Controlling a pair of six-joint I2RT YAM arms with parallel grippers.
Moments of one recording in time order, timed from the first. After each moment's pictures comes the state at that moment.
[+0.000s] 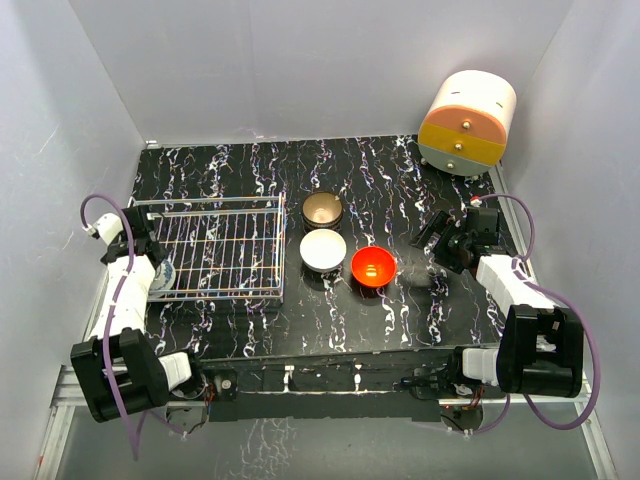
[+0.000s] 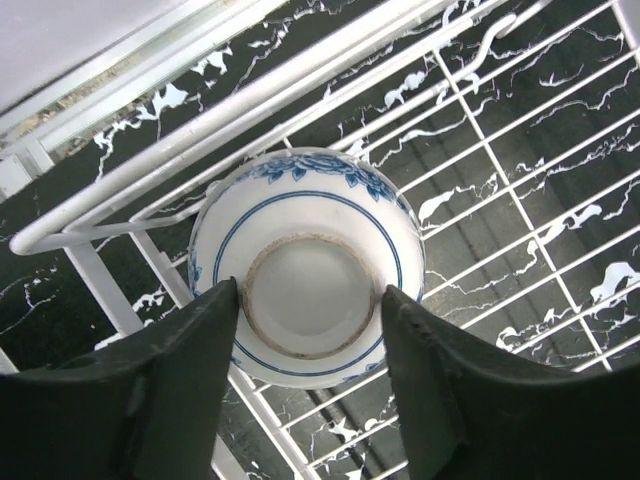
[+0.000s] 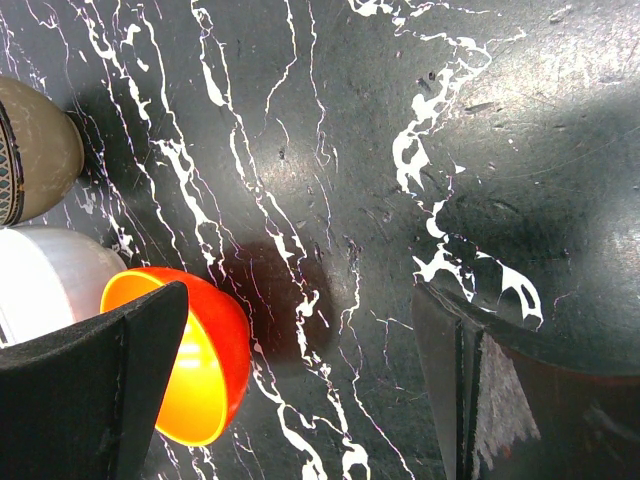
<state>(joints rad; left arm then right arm) 0.25 1.18 0.82 -0.63 -0.52 -0.63 -0.10 1.26 0.66 -0.21 -0.31 0.52</state>
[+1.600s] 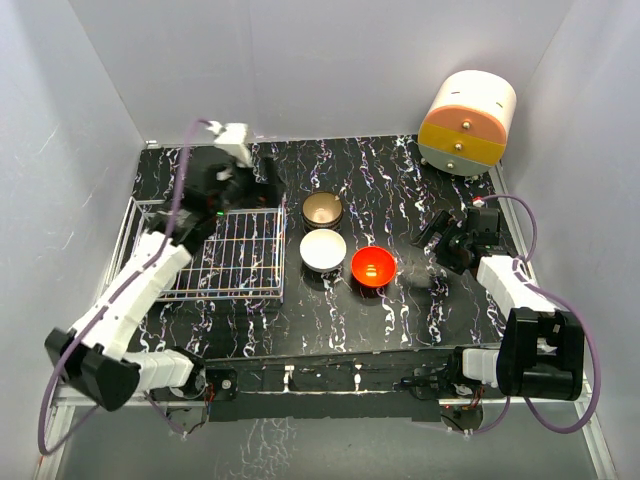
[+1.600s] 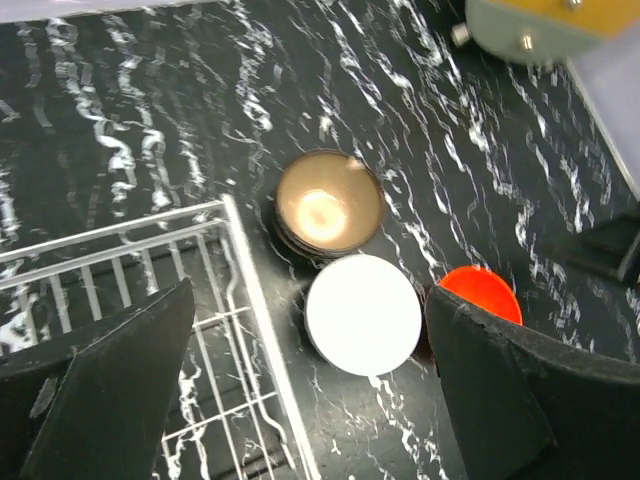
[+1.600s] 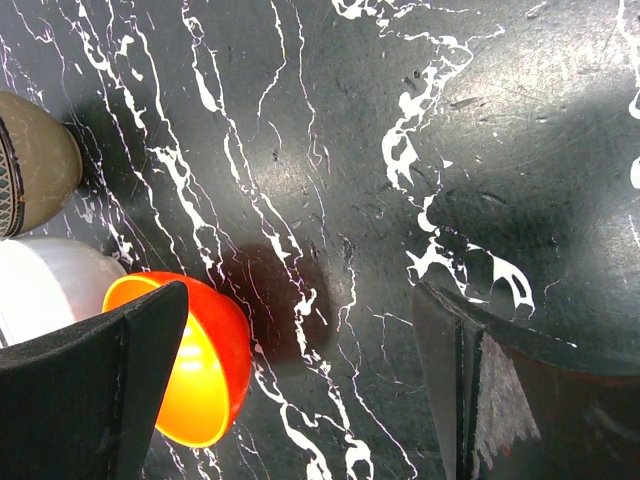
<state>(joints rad) -0.42 1.21 1.30 -0.47 0.02 -0.30 -0.10 1.25 0.66 -0.23 -0.29 0.54</state>
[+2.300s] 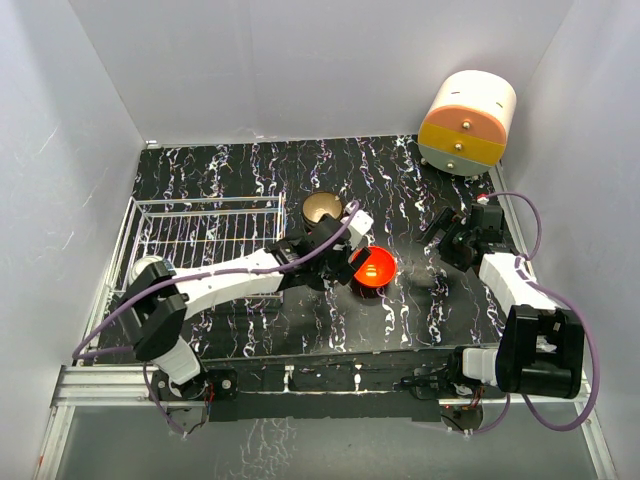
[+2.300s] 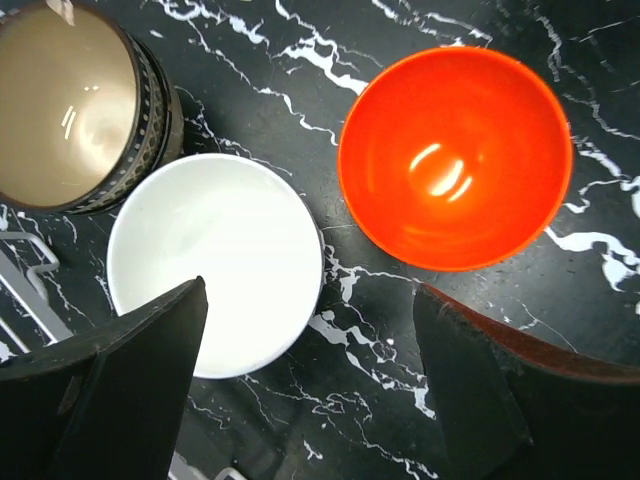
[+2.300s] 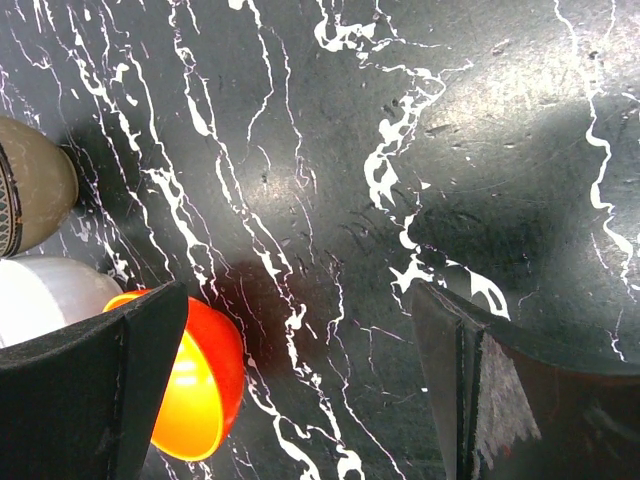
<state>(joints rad) -1.00 1.58 1.13 -0.22 -0.26 -0.01 -0.12 1.26 0.68 -0.24 -0.27 0.53</state>
